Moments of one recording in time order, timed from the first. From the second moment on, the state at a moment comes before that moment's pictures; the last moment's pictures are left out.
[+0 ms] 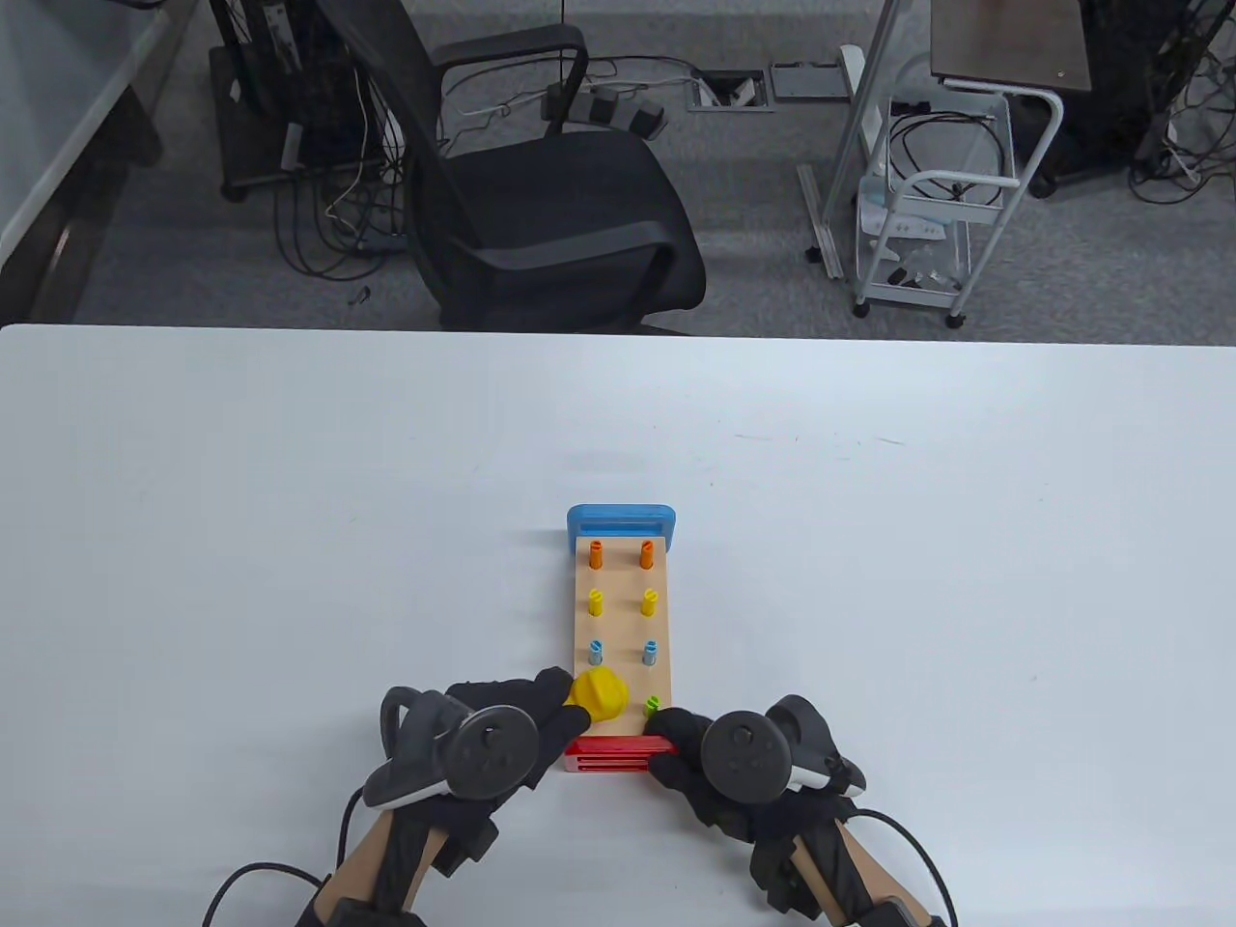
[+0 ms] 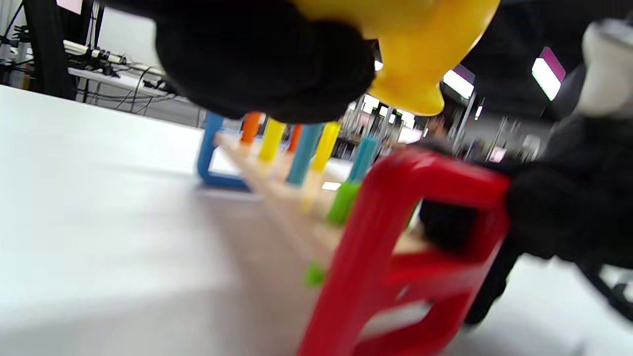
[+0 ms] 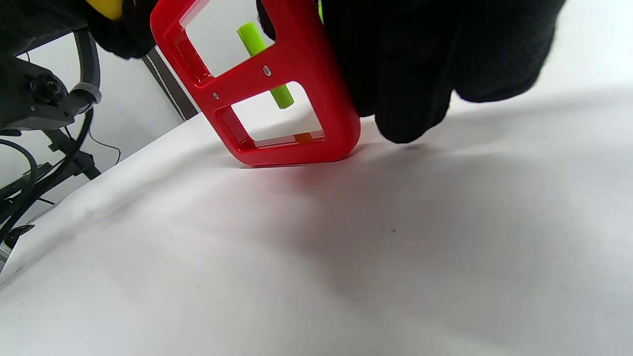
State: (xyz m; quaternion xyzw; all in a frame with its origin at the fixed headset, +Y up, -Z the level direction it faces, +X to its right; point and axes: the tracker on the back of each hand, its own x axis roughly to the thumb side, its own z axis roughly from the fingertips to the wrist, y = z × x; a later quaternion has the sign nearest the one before) left_hand -0.144 -0.687 -0.159 0.01 -0.27 0.18 0.95; right_hand 0.096 -0.753 -0.157 0.31 0.19 0.91 0.20
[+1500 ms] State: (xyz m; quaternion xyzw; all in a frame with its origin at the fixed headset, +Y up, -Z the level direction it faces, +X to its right) left_hand -0.132 -0.709 -0.164 -0.03 -0.25 0.02 0.97; right_hand 0.097 -0.756 -0.157 0.31 0.19 0.91 0.20
